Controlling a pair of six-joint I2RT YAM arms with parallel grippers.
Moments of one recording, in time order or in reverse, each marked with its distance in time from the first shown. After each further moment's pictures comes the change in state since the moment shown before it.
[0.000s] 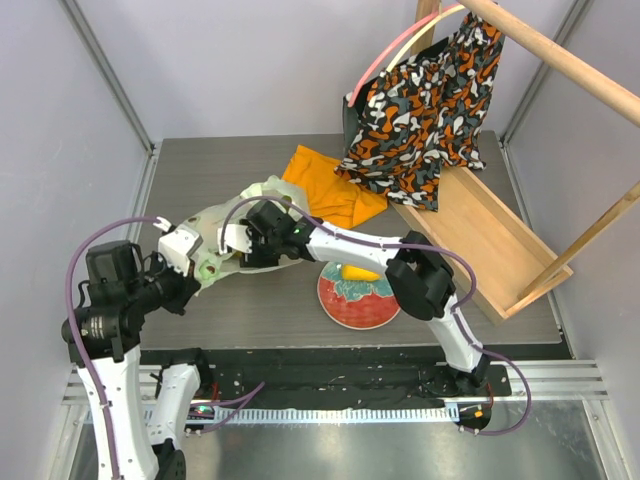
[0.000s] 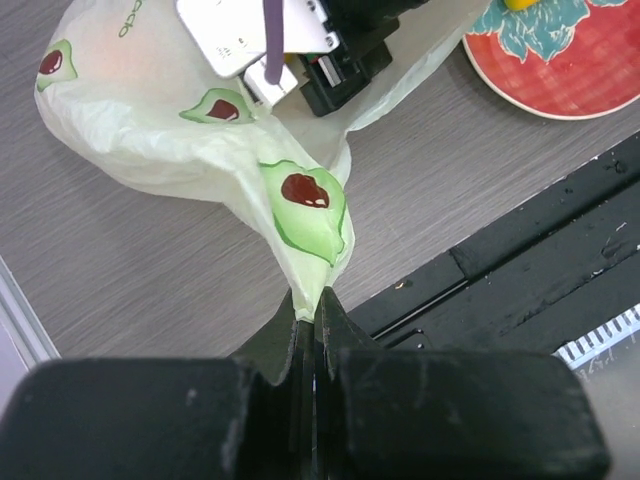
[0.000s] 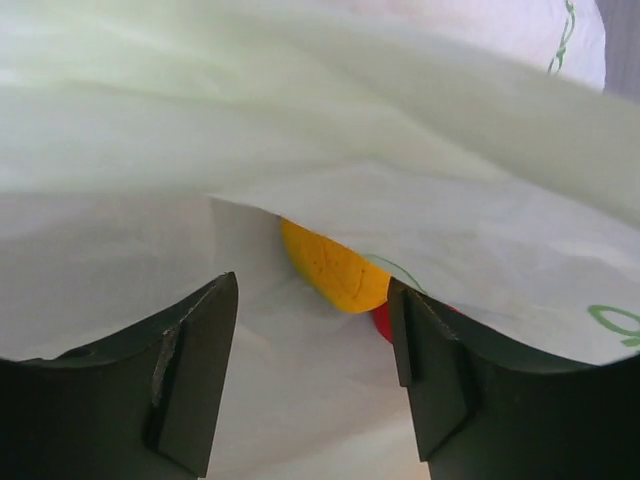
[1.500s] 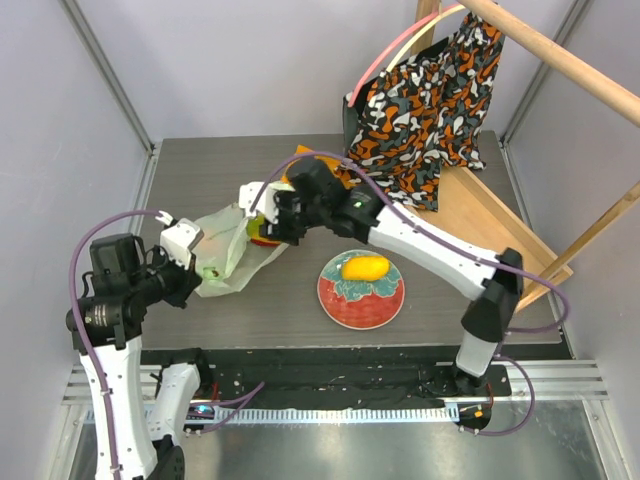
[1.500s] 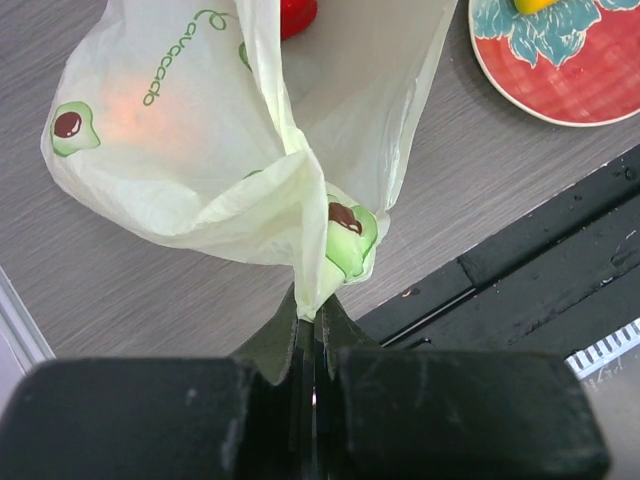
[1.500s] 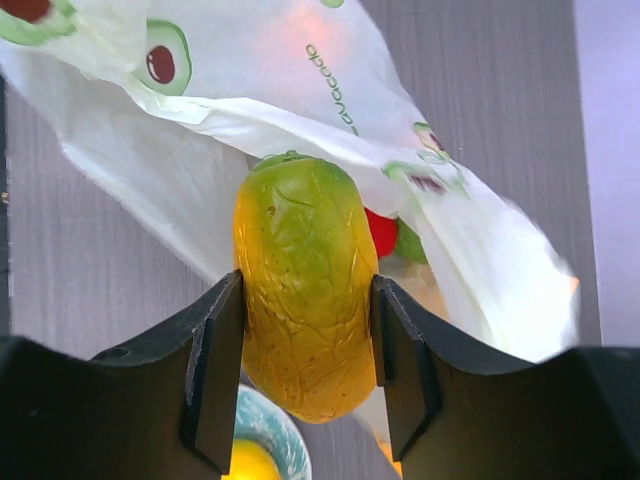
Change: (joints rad) left arm 0.000 0.028 -0.020 0.043 0.006 0.000; right arm -0.021 -0.375 0.030 -0.238 -0.158 0.092
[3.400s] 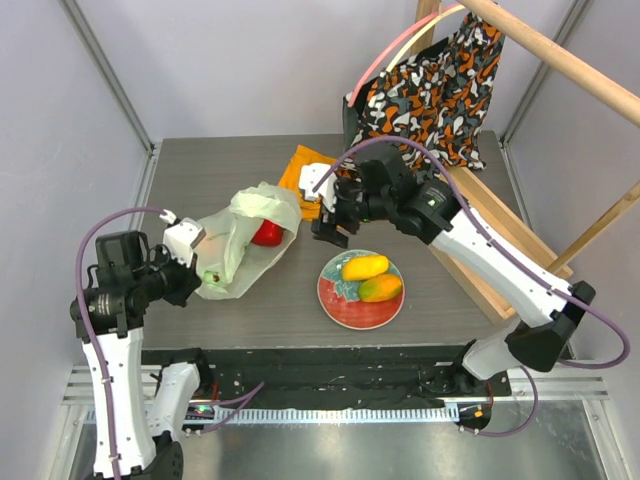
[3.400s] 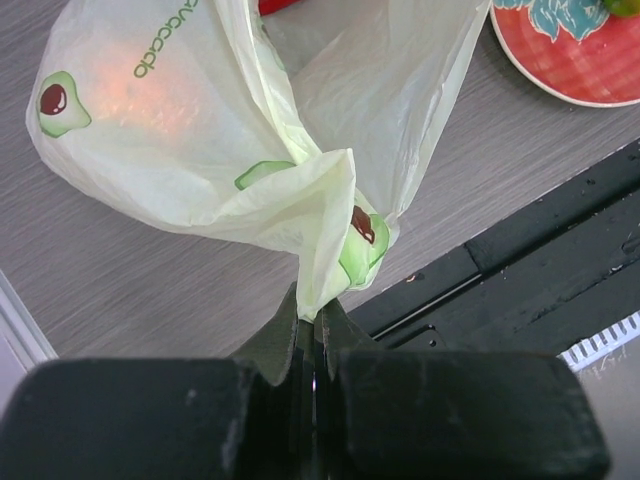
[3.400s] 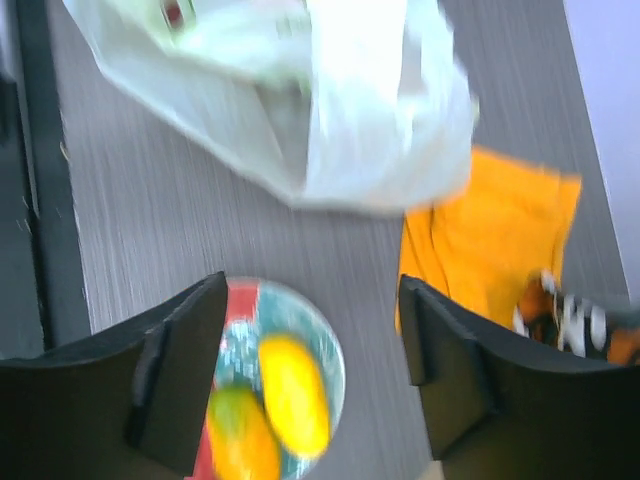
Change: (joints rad) left arm 0.000 0.034 -0.038 0.002 -0.026 0.014; right arm -0.171 -0.345 -0.162 -0.191 -0.081 0.075
